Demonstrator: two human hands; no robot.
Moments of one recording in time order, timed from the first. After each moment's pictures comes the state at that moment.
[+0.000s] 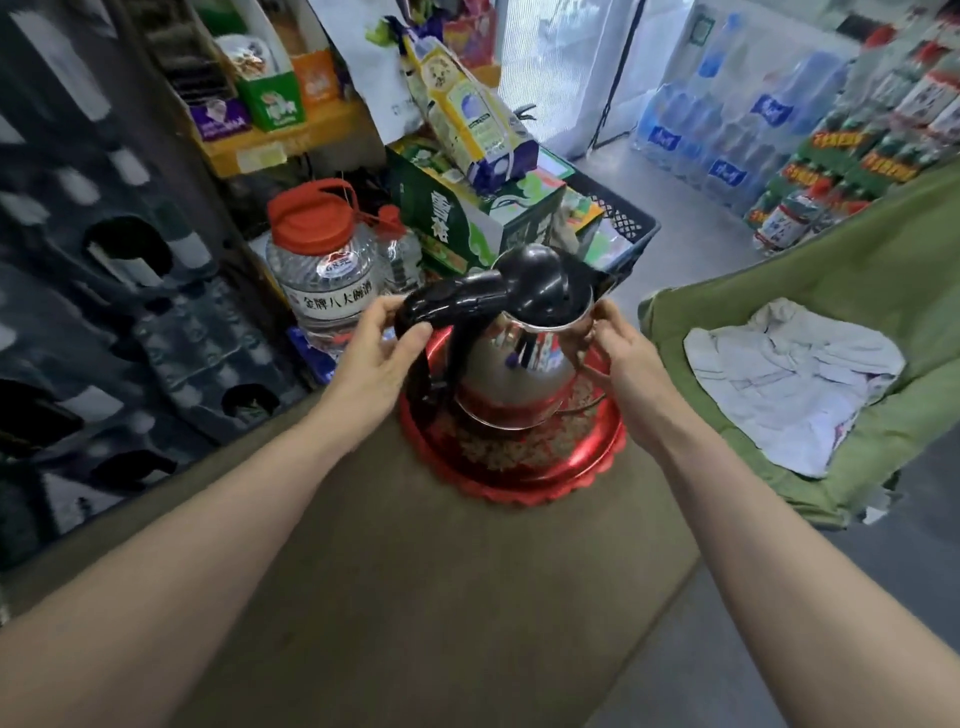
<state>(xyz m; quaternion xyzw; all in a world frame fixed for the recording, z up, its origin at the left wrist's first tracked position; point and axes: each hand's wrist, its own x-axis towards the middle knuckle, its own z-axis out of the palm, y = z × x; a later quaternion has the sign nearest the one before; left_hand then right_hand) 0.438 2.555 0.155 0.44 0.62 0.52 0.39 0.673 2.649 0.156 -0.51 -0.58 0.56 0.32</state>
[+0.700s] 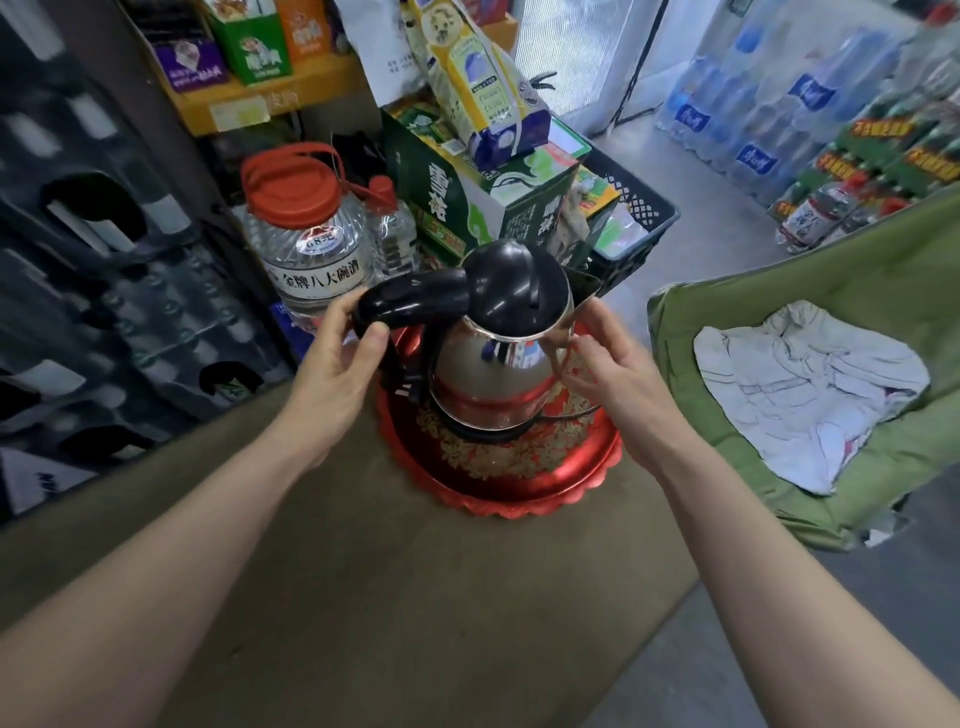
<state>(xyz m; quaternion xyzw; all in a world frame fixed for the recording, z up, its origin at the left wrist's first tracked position) 0.431 2.555 0.129 0.40 0.63 0.55 0.39 0.677 2.663 0.145 -0.49 -0.61 0.56 0.28</state>
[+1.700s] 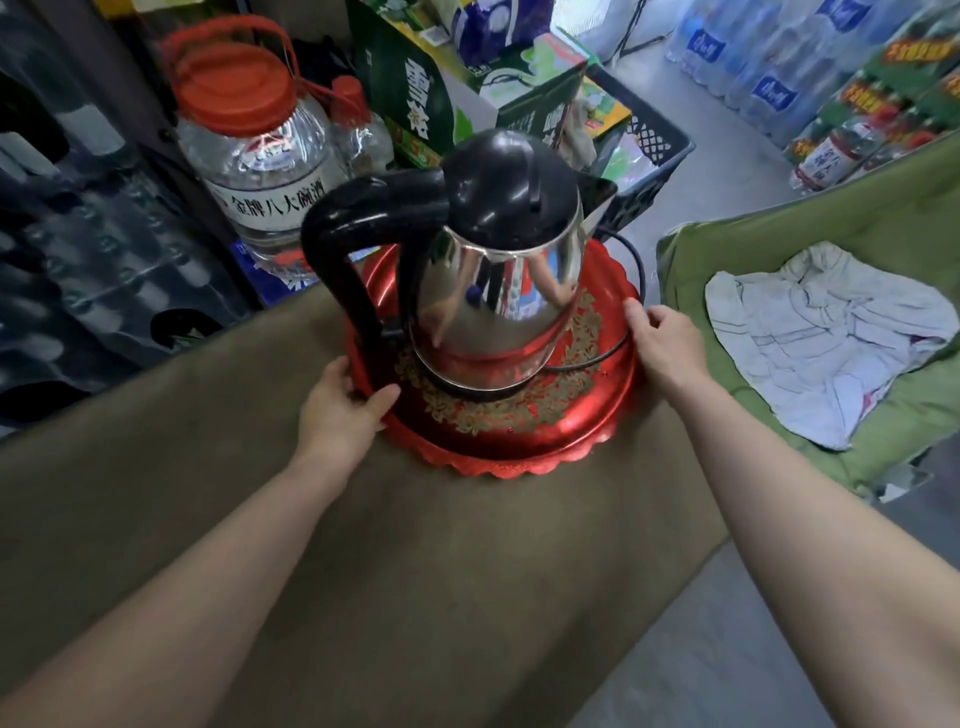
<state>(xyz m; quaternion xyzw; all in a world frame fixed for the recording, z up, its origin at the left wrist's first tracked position) 0.469 2.540 0.000 0.20 0.77 0.44 0.42 0.741 2.734 0.012 -0.71 -0.63 0.29 0.13</state>
